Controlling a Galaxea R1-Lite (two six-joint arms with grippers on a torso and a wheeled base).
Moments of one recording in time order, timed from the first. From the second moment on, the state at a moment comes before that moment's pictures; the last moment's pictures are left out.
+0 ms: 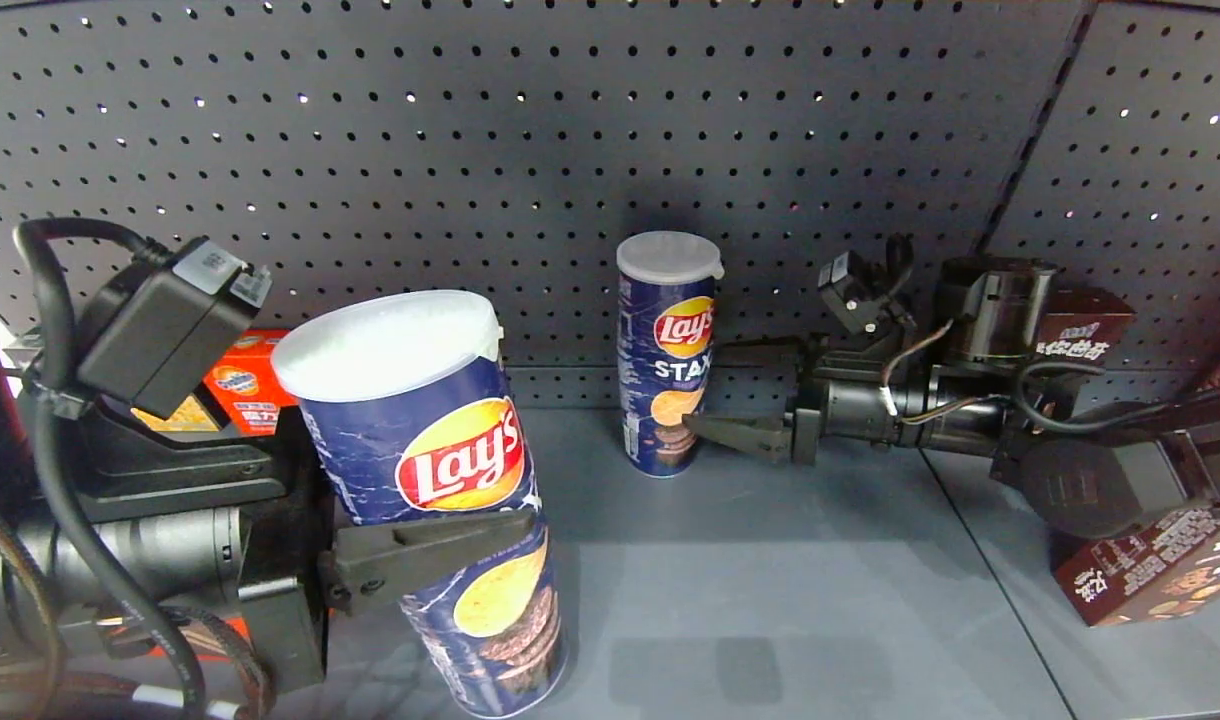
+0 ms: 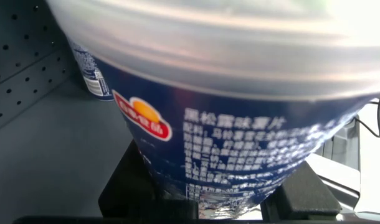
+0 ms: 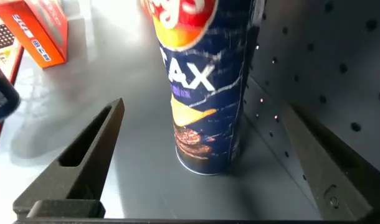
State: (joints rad) left arm -0.52 1.27 -0.69 -0.39 -0.58 0.04; right arm 0.46 1.86 -1.06 -0.72 0.73 -0.20
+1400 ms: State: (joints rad) left arm -0.52 1.27 -0.68 -0.39 -0.58 0.04; right arm 0.49 2.08 -1.24 -0.72 0.73 -0.20
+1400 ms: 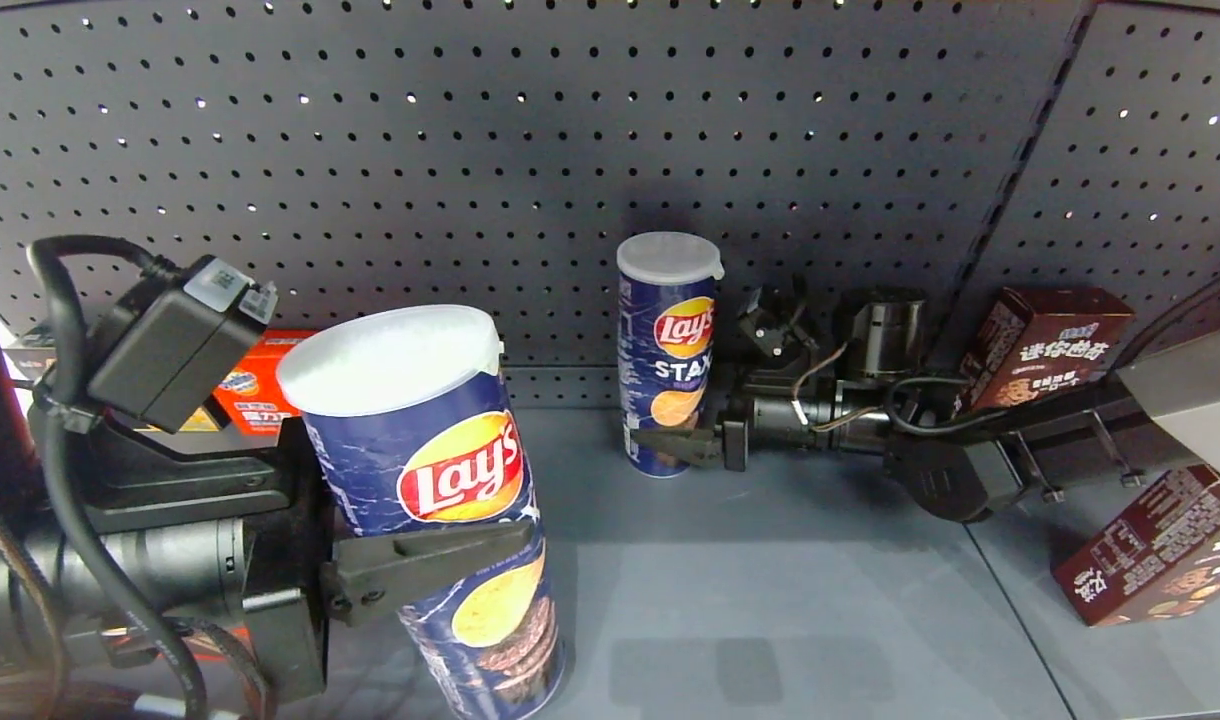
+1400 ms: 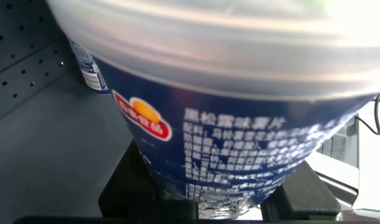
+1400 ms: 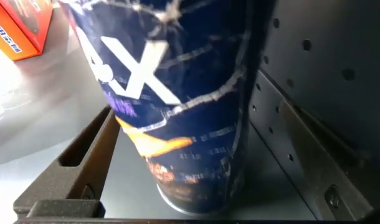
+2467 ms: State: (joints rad) left arm -0.52 1.27 -0.67 -0.39 -0.58 0.04; right arm 0.53 2.07 -1.25 -0.75 0.70 -0.20
